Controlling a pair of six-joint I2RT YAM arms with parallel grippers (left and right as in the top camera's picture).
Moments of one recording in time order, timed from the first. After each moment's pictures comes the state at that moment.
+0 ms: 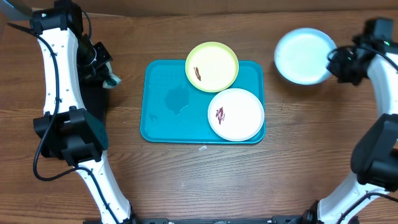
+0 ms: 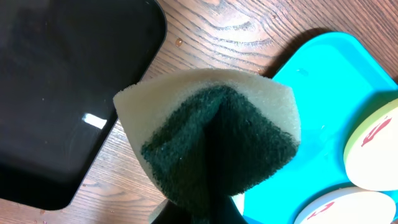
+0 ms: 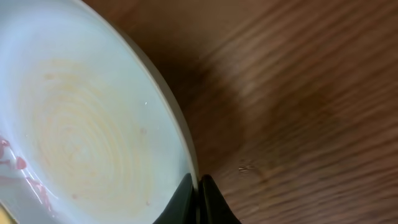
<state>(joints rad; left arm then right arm) 0.21 2.25 2.34 -1.62 0.13 -0.41 -0.31 1.96 1.61 -0.86 -0.17 0.35</state>
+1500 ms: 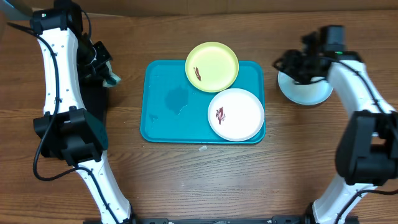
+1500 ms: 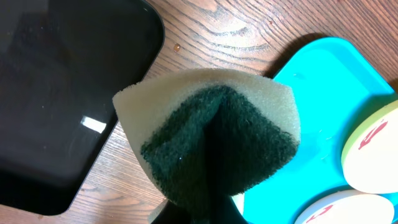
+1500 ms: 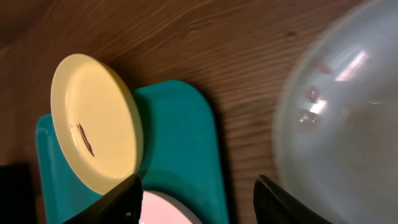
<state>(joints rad) 0.21 2.25 2.34 -1.61 0.13 -0.41 -0.03 1.96 1.48 -0.59 -0.45 0.37</state>
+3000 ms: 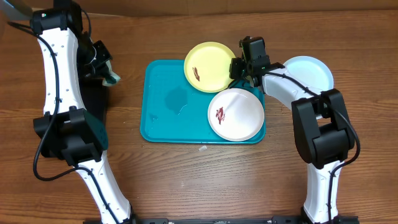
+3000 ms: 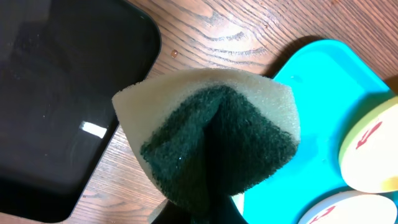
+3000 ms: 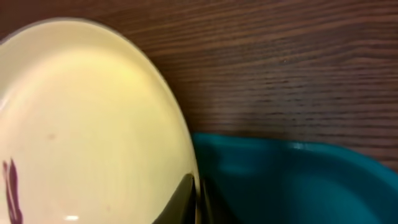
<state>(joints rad) 0.21 2.25 2.34 -1.59 0.13 -0.39 0.32 2.20 1.48 -0.17 -0.07 0.38</state>
